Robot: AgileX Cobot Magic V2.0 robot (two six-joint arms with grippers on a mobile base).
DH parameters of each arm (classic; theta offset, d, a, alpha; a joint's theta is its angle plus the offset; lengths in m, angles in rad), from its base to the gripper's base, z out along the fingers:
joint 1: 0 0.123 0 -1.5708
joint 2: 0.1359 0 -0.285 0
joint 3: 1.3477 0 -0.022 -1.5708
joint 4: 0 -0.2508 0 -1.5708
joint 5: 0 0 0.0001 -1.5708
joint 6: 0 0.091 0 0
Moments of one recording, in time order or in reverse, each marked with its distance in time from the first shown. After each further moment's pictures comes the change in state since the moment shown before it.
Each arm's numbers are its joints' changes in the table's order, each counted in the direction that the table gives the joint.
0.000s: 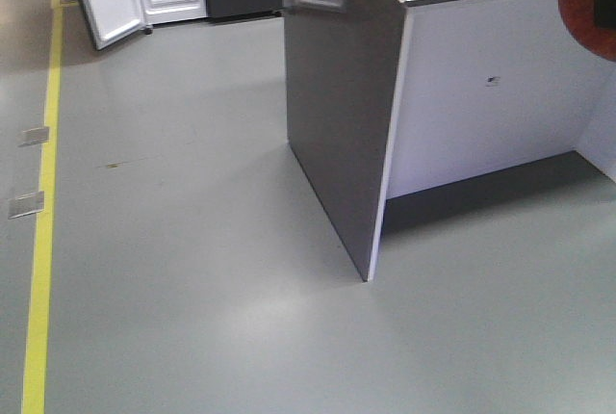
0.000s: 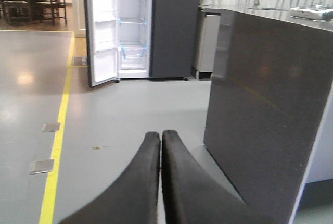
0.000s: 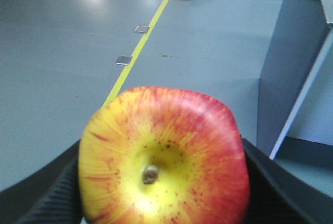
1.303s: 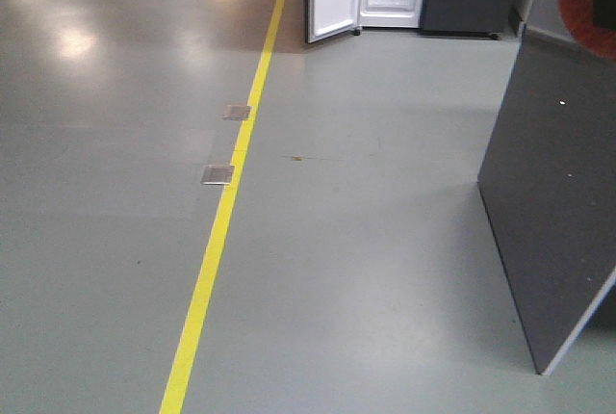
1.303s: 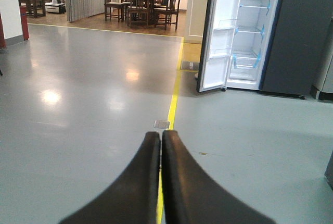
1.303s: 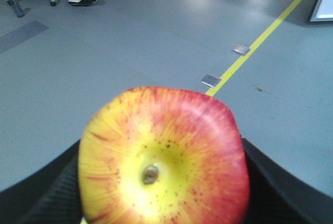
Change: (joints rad) left arm -0.041 0.000 0.000 0.000 0.000 0.000; right arm 0.000 0.000 0.000 0.000 0.000 0.000
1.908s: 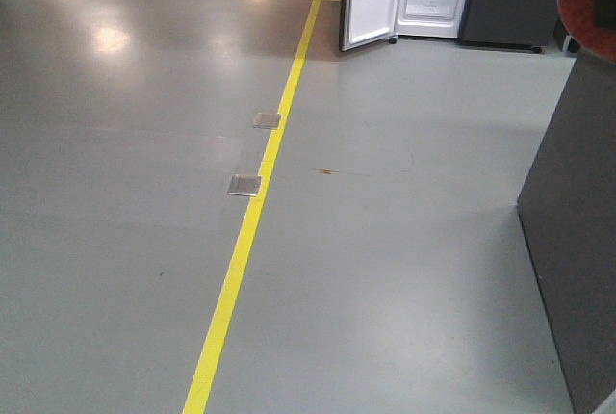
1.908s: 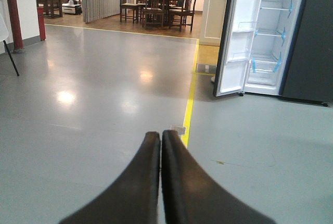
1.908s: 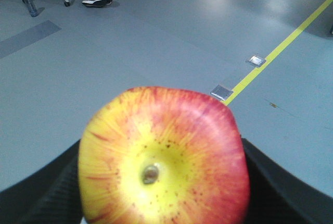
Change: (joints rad) left arm -0.007 0.000 0.000 0.000 0.000 0.000; right arm 0.000 0.000 0.000 0.001 0.000 0.000
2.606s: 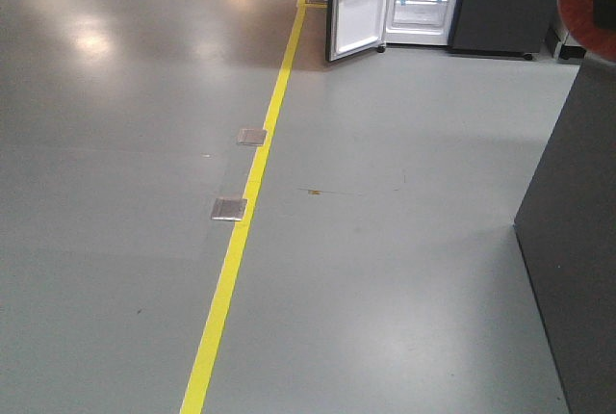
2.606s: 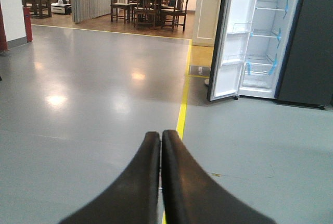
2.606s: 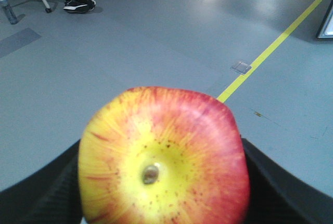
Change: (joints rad) left arm 0.000 0.000 0.000 0.000 0.000 0.000; right arm 0.000 0.000 0.000 0.000 0.000 0.000
